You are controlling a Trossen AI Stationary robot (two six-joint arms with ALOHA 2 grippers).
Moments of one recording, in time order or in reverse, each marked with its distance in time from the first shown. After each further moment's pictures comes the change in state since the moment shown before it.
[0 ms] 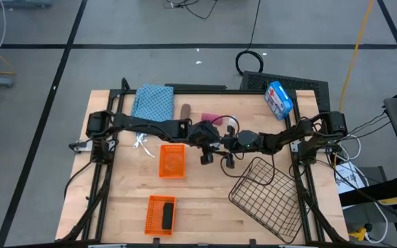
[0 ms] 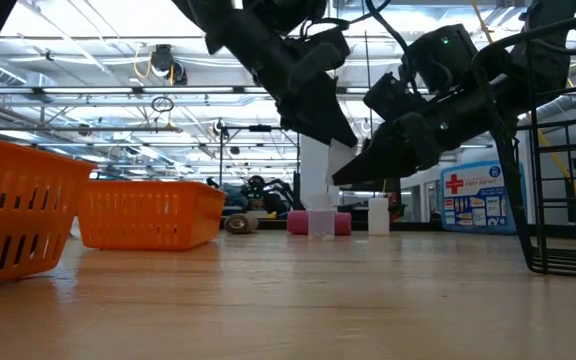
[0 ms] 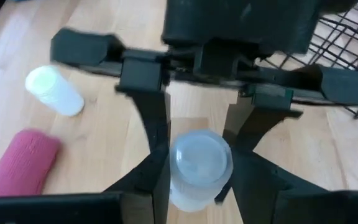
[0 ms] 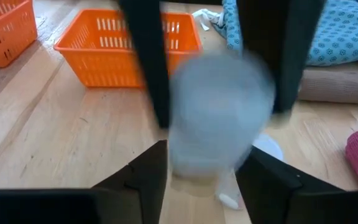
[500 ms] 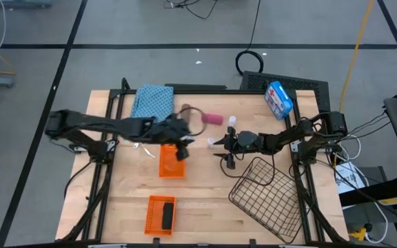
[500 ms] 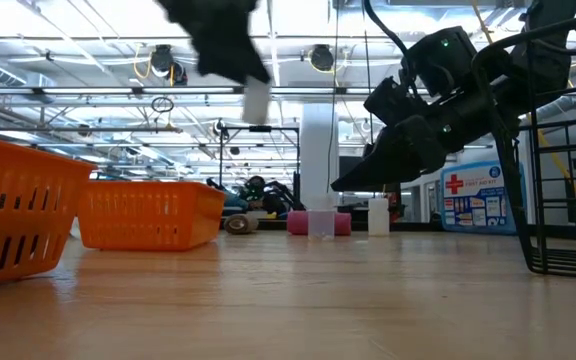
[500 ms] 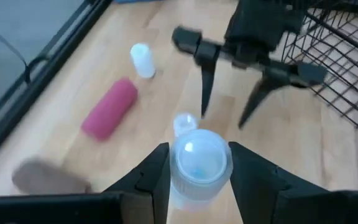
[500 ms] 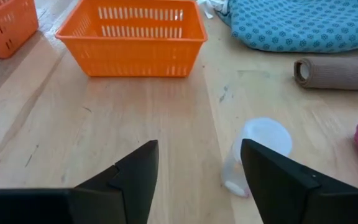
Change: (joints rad) left arm -0.082 -0.466 -0.281 -0.150 -0.237 -0.225; right arm 0.000 0.001 -0.001 -0.027 -0.001 0.017
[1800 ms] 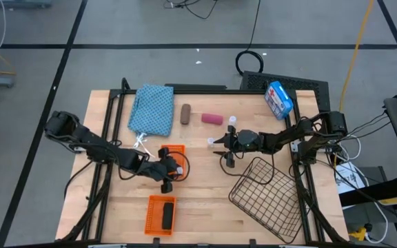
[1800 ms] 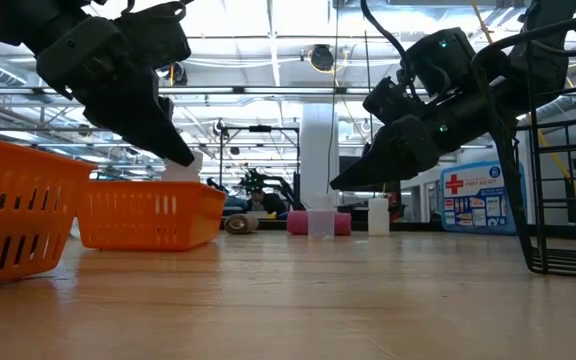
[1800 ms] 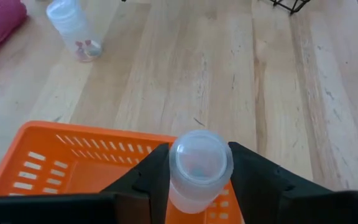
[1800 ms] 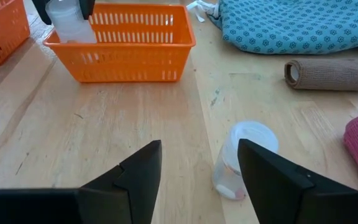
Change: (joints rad) left arm -0.342 0.036 -0.444 0.422 -0.091 -0.124; right arm -0.014 0.000 0.000 0.011 0.002 0.009
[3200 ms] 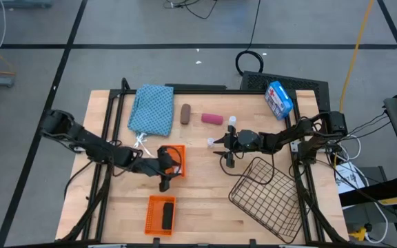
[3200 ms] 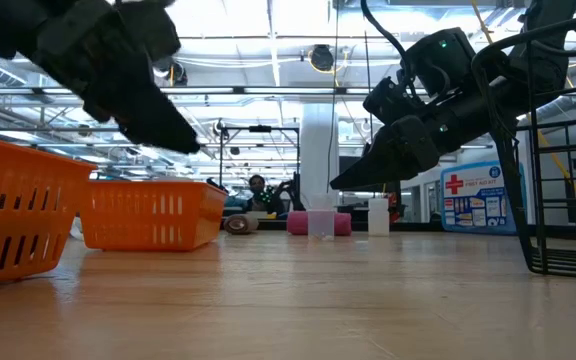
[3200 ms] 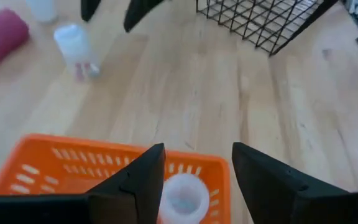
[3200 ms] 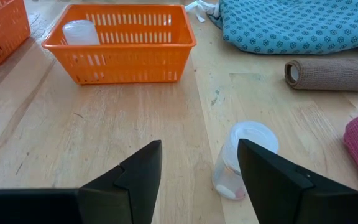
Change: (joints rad) left arm 0.014 -0.094 -0.110 0.192 0.023 -0.002; right arm 0.000 0.000 0.000 -0.001 -0.001 -0.002
